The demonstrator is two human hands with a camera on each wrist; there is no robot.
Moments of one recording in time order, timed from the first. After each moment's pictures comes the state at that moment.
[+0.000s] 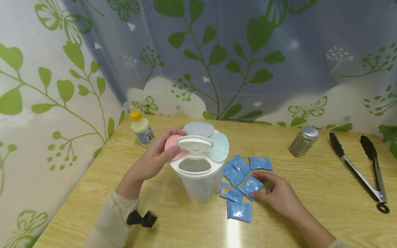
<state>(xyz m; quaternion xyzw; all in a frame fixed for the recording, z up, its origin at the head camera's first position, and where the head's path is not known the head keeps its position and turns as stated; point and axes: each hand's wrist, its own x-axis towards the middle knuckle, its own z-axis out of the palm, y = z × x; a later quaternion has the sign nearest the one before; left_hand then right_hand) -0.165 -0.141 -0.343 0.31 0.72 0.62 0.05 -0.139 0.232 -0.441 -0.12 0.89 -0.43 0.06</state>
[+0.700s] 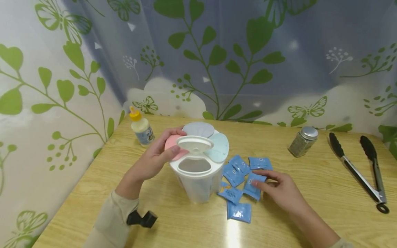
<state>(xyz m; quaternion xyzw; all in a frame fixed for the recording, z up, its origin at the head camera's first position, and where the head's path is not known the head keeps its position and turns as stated) -0.164 -0.141 -0.343 0.30 0.72 0.62 0.05 -0.140 0.234 -0.425 -0.06 0.86 -0.50 0.11</state>
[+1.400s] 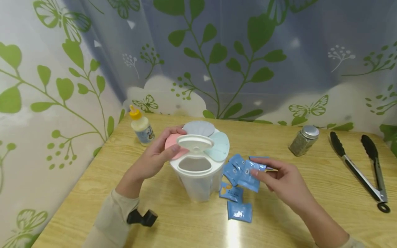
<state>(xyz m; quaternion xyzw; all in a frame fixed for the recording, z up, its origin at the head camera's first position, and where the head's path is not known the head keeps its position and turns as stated) -0.166 -0.141 -0.343 0.31 0.72 0.62 0.05 -0.132 0.221 -0.376 -0.12 0.81 -0.58 0.07</state>
